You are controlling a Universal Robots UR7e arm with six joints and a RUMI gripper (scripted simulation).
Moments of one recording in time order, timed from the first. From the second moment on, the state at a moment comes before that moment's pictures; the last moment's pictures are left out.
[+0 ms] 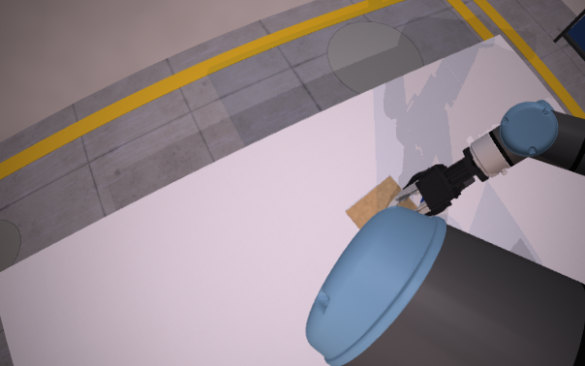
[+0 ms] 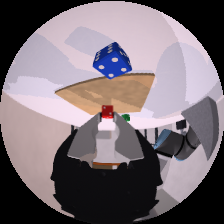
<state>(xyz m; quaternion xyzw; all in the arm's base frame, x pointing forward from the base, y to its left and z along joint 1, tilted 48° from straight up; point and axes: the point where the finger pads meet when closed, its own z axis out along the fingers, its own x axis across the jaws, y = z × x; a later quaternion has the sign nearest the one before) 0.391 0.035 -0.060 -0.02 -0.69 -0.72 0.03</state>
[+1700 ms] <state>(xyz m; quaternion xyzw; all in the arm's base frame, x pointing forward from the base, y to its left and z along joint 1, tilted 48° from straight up) 0.390 0.038 -0.063 -0.02 -0.69 -0.72 0.03</state>
